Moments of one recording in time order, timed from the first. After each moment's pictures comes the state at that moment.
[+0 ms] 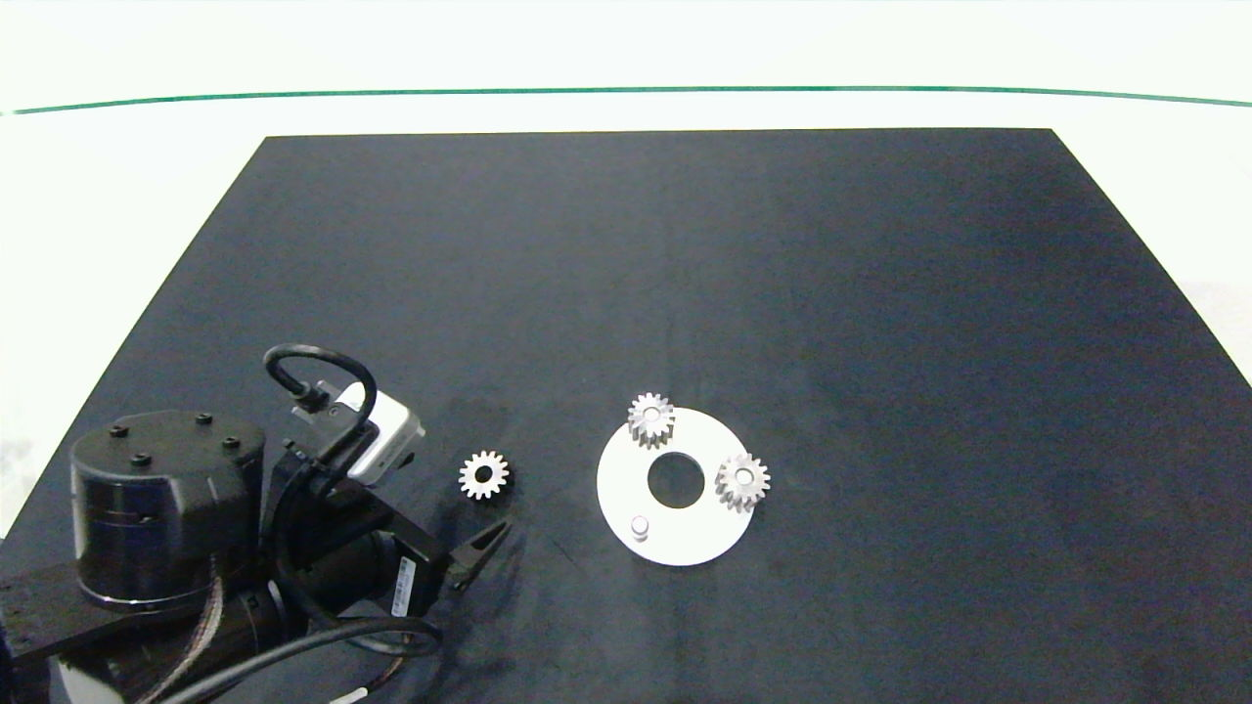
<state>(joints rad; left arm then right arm) -0.58 1.43 -0.44 -0.61 0.18 0.18 0.31 0.35 -0.59 0.10 -0.56 -0.25</state>
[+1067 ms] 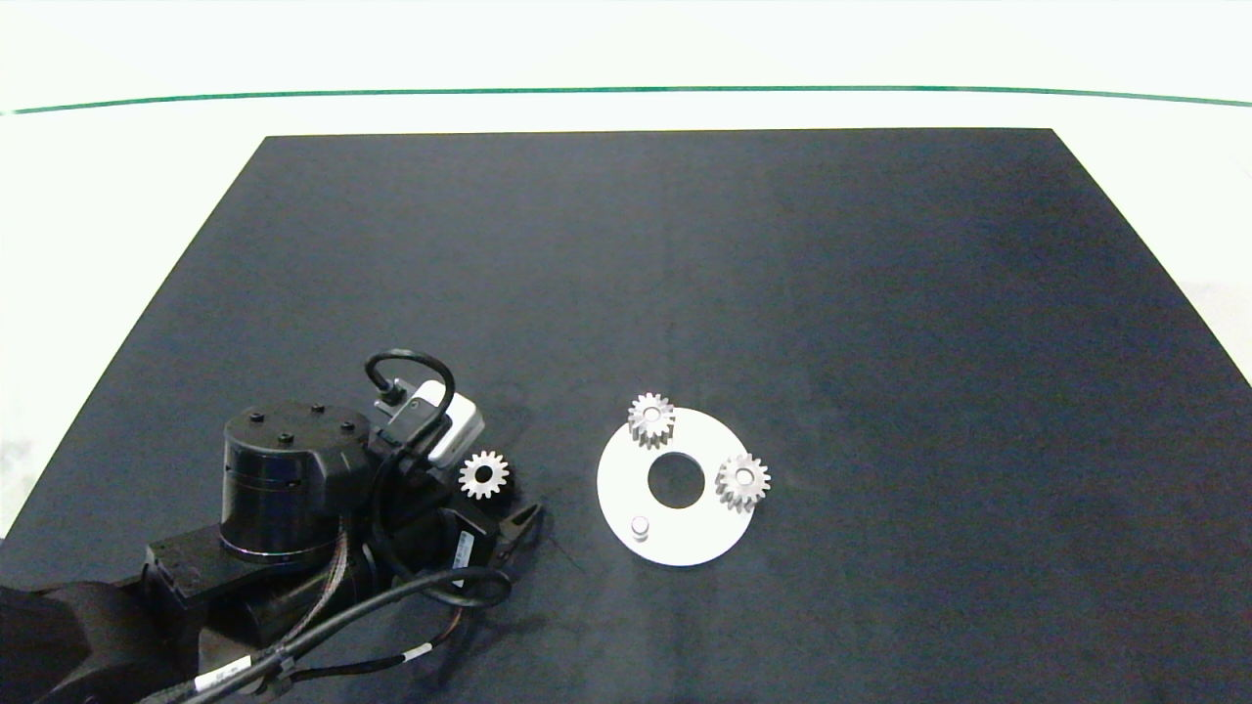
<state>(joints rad) -0.56 1.62 -0.48 -0.75 0.17 0.20 0.31 0.29 -0.53 0.11 -0.56 -0.25</state>
